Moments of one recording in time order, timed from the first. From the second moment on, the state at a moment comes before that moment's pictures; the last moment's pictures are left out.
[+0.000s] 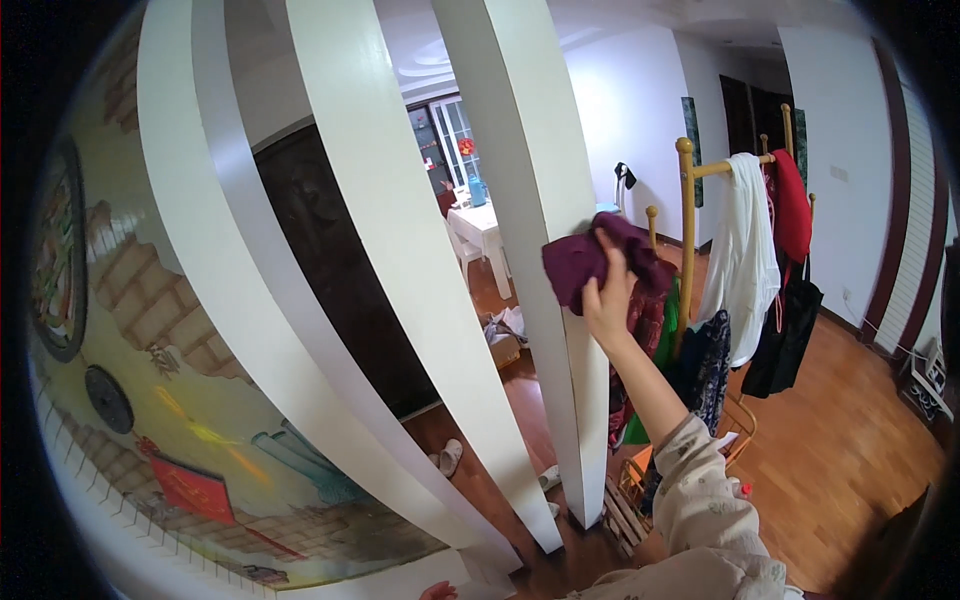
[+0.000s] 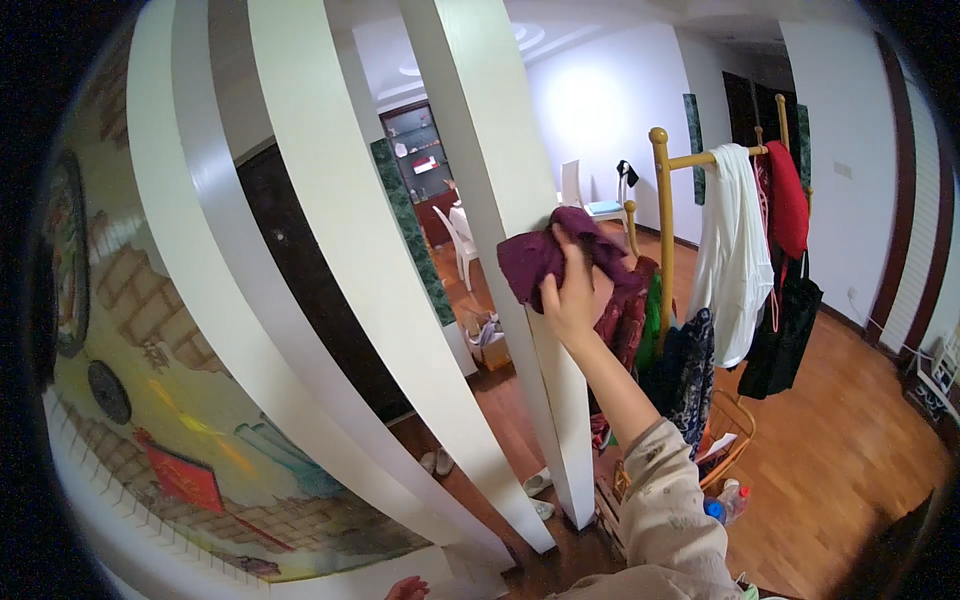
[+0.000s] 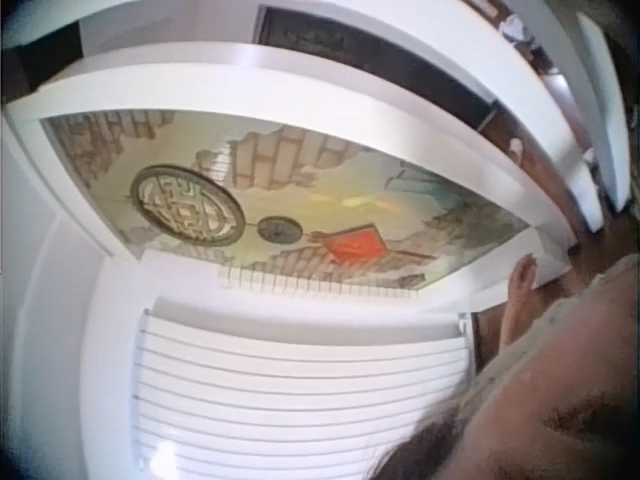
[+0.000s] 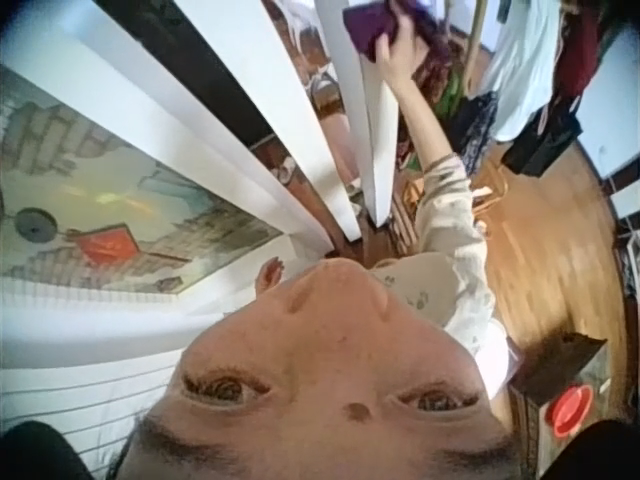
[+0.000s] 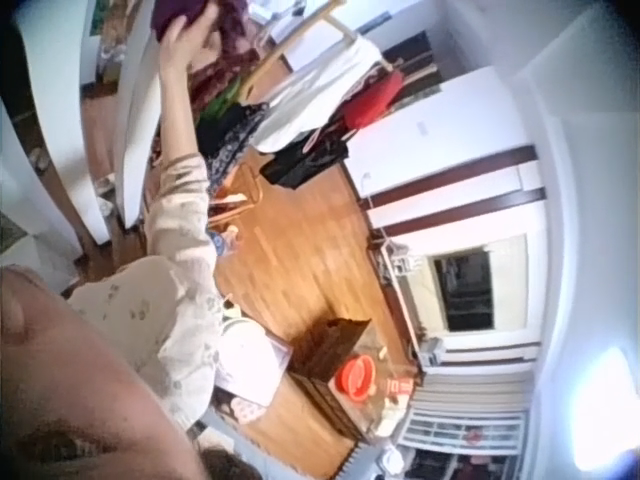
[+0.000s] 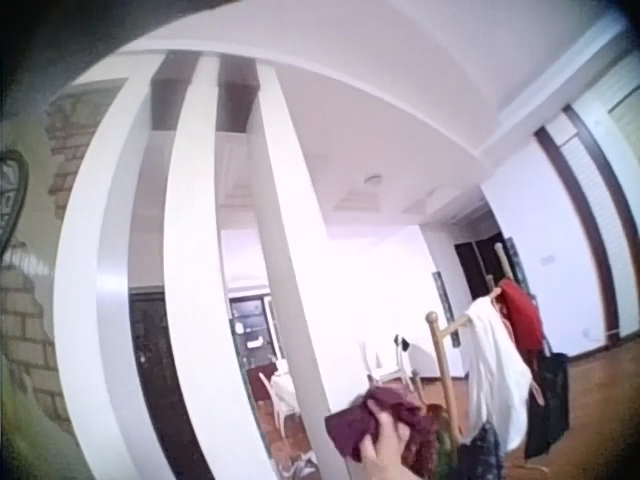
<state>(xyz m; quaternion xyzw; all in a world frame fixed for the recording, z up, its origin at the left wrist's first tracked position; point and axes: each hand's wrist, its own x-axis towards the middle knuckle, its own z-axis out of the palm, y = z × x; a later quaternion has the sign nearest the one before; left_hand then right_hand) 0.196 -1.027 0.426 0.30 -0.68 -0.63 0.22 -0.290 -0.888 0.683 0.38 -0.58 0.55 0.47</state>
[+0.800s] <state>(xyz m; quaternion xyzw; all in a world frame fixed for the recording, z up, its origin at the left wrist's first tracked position) 0.186 -1.050 0.457 0.22 -0.76 -0.59 0.13 -0.213 -0.815 0.638 0.40 -0.47 0.78 -0.12</state>
